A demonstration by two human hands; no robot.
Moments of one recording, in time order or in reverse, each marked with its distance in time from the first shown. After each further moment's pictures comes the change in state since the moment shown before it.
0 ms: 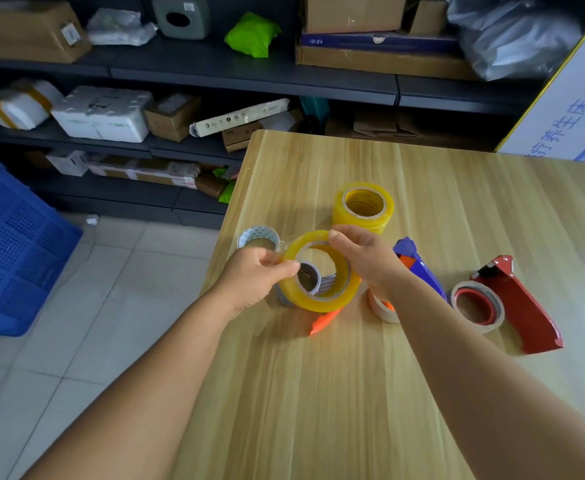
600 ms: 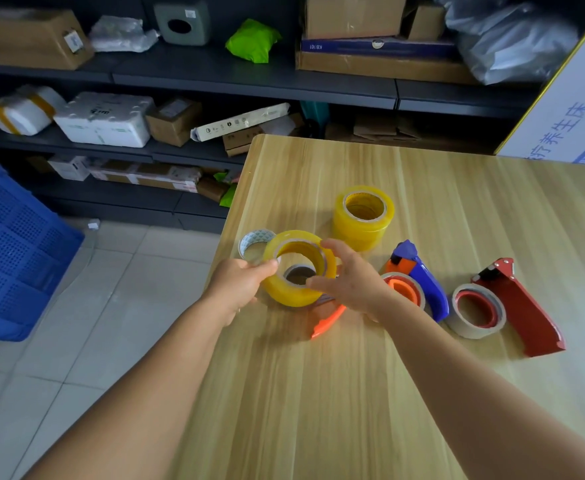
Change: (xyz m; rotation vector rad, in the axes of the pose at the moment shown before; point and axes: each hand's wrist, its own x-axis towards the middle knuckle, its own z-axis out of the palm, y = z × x) left_hand 0.003 -0.009 -0.007 -0.052 0.157 -0.213; right_hand -0.019 0.003 0.017 -0.429 -0.096 -0.041
